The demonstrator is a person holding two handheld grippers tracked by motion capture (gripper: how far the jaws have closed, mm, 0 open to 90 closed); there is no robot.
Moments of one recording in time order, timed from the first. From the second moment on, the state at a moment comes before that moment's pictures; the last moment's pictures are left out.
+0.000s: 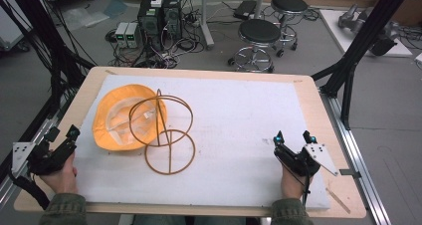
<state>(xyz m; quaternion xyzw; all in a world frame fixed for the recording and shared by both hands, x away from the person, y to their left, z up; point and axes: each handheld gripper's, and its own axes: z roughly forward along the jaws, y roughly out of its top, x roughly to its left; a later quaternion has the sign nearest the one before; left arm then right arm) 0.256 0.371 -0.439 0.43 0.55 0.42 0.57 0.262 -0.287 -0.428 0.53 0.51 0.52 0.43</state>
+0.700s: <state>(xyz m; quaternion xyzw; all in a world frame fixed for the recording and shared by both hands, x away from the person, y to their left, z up) 0.255 0.372 -0.439 0.43 0.55 0.42 0.57 0.263 -0.288 -0.428 0.53 0.51 0.52 0.43</state>
